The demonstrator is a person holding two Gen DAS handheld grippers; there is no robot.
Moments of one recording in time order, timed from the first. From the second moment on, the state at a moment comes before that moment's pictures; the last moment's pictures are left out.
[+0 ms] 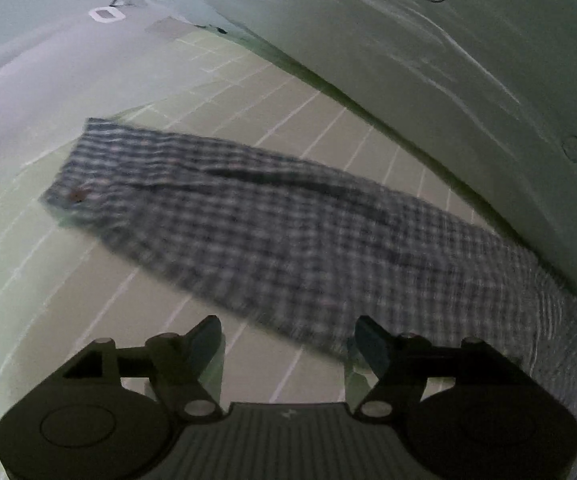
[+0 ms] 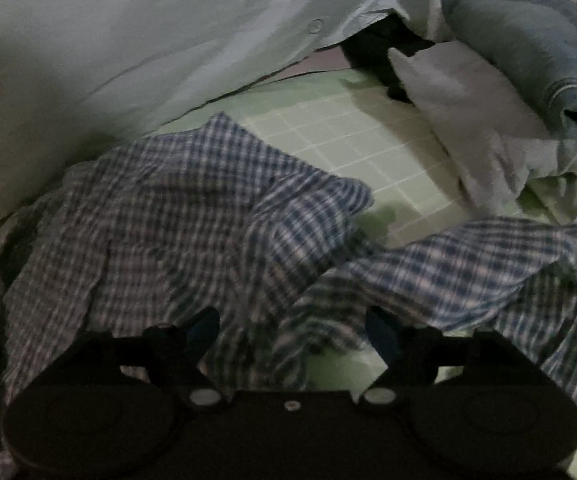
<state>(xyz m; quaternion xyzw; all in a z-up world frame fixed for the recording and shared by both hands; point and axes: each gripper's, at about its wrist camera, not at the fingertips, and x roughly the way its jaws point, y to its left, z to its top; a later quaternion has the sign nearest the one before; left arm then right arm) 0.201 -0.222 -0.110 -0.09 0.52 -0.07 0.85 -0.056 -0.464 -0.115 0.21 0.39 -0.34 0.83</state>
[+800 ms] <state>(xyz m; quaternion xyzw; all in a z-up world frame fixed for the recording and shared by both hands) 0.204 -0.182 -0.117 0.06 0.50 0.00 0.86 -0.042 -0.443 -0.129 0.18 0.42 -0.36 0.81</state>
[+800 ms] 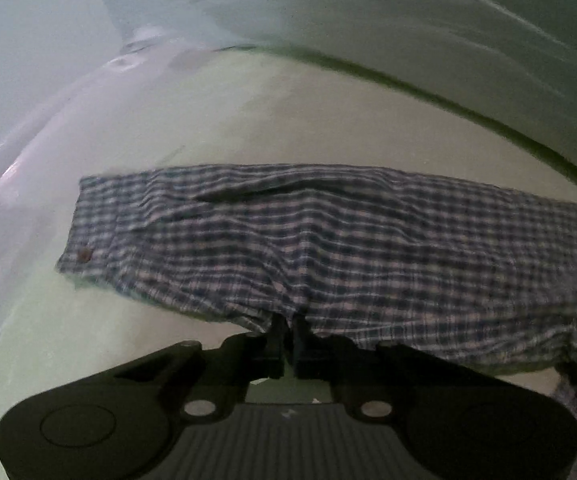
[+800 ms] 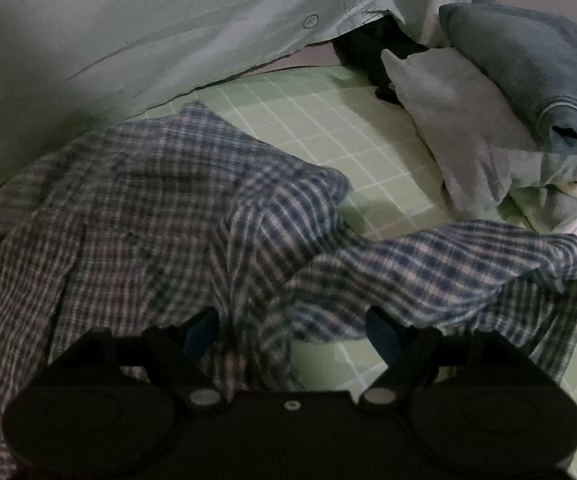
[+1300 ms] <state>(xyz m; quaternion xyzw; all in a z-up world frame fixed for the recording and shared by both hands) 0.174 -0.070 -0.082 -0.07 0.51 0.08 0.85 -0.010 -0.404 -0.121 0.15 0.41 -0.29 0.85</state>
